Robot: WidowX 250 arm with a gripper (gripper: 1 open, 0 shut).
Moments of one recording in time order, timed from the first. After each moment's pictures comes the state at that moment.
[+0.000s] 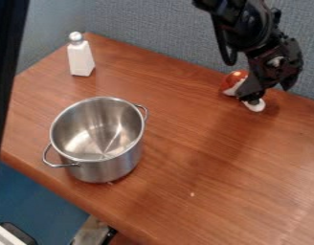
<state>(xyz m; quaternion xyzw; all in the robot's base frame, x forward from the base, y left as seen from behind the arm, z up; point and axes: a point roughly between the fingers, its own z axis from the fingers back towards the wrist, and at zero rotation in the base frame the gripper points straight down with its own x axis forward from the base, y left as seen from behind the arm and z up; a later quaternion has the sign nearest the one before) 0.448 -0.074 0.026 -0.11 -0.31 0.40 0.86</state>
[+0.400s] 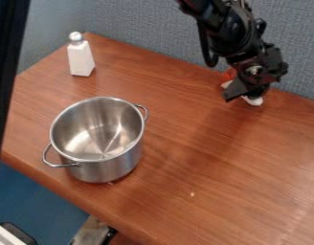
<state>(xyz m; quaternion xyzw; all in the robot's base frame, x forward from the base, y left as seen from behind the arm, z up) 0.448 -0.064 0.016 -0.12 -0.33 0.38 0.86</state>
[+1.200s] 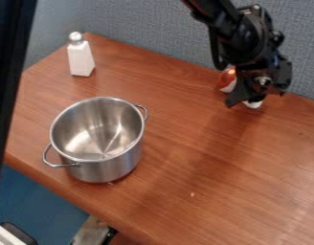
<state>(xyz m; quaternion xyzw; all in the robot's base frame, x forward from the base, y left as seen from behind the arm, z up) 0.439 -0.067 0.012 -0.08 -0.34 0.45 0.82</state>
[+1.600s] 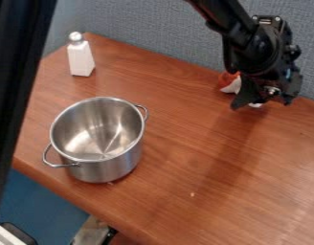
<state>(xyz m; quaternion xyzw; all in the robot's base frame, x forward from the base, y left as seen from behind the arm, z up) 0.441 -0.072 0.013 -0.07 -0.37 0.47 0.80</state>
